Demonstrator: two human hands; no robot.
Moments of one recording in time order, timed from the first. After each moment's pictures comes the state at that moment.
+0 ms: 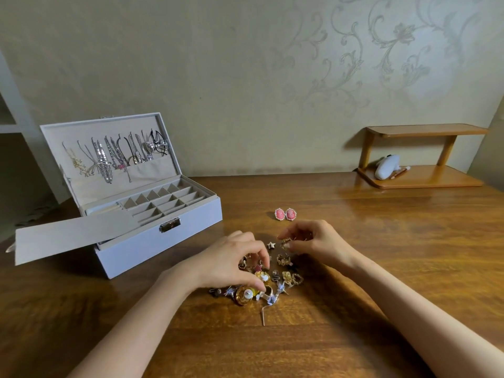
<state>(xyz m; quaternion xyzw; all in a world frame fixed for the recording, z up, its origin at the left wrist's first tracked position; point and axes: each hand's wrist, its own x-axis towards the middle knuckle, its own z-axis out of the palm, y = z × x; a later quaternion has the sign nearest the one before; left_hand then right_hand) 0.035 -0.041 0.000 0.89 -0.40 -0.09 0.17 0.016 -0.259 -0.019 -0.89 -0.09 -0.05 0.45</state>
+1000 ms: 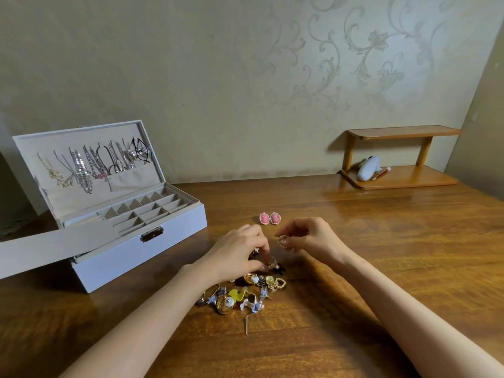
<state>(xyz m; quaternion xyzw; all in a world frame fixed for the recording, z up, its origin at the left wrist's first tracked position) 0.058 -0.087 -0.015 0.89 -0.43 0.04 0.13 0.016 -0.276 -0.018 -0.87 -0.02 -0.09 0.49</state>
